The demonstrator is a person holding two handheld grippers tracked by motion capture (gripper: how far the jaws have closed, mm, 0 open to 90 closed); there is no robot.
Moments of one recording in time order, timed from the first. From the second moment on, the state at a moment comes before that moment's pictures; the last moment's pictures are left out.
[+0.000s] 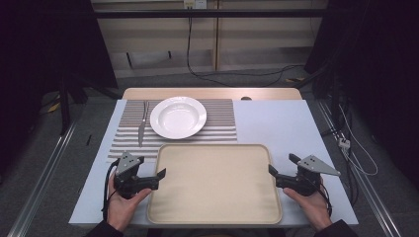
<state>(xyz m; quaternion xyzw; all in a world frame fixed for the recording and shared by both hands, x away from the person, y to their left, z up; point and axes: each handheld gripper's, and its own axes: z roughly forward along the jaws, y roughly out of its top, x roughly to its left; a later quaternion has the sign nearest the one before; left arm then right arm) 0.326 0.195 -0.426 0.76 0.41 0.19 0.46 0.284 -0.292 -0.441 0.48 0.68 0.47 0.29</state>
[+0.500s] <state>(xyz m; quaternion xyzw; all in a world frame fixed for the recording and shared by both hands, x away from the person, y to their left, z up) 0.334 0.185 -0.417 0.78 0.42 0.17 0.43 0.285 -0.291 -0.442 0.48 0.69 0.46 0.28</state>
